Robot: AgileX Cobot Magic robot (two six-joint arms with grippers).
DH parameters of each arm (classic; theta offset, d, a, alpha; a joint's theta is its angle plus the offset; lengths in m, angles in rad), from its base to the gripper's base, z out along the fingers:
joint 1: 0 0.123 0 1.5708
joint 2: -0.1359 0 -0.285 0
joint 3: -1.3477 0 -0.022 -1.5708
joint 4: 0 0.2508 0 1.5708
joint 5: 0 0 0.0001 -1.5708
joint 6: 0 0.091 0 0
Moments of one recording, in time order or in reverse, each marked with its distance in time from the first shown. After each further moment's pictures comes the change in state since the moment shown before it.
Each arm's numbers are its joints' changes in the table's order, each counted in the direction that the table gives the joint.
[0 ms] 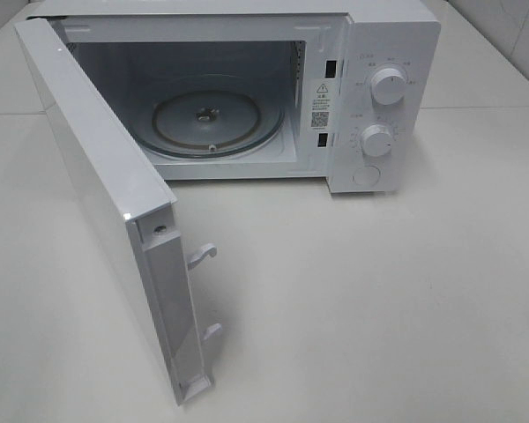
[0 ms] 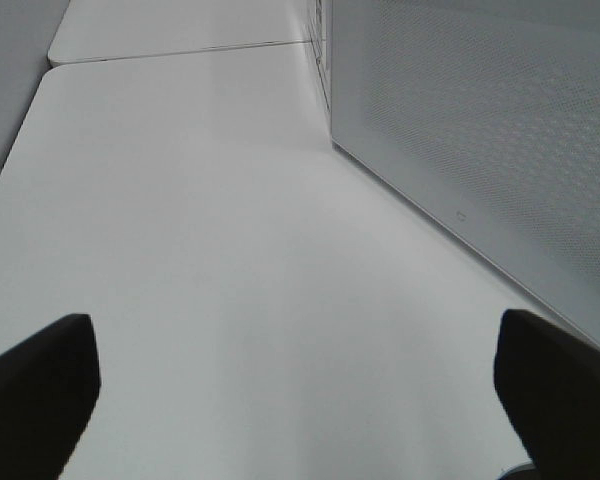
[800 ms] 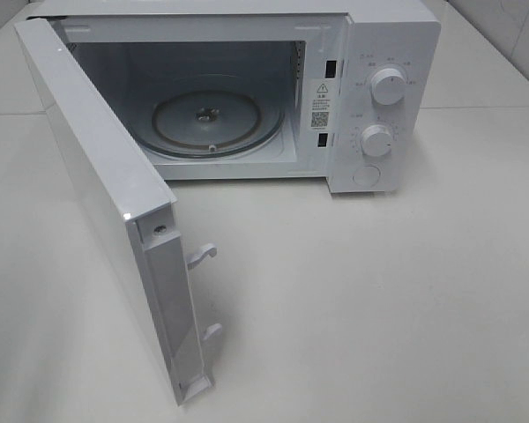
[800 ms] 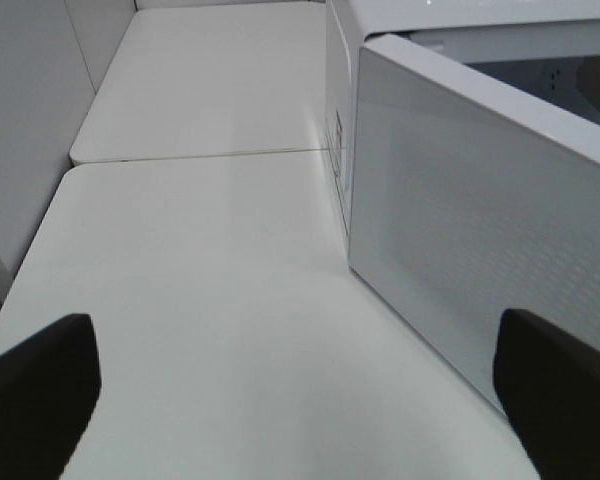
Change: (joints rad) left arm 0.000 -0.343 0.051 0.001 0.392 -0.021; right arm -0.002 0.000 0.000 0.000 0.001 0.000
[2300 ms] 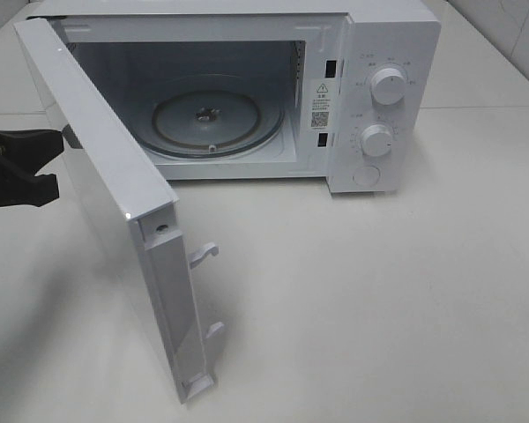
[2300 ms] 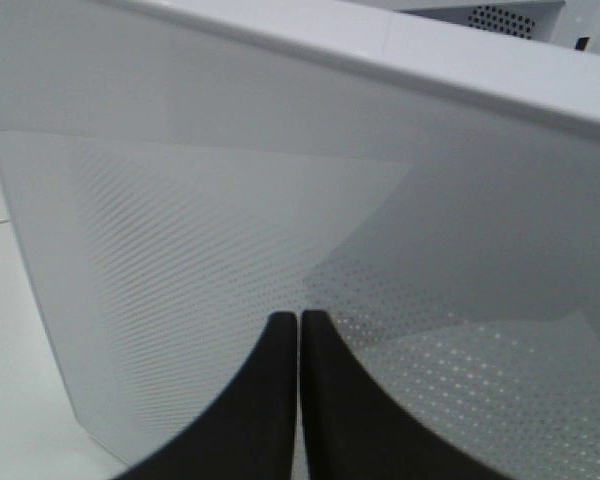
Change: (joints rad) left arm -0.161 -1.150 -0.159 0.549 1.467 -0.440; right arm 0.000 0.000 0.000 0.000 0.000 0.000
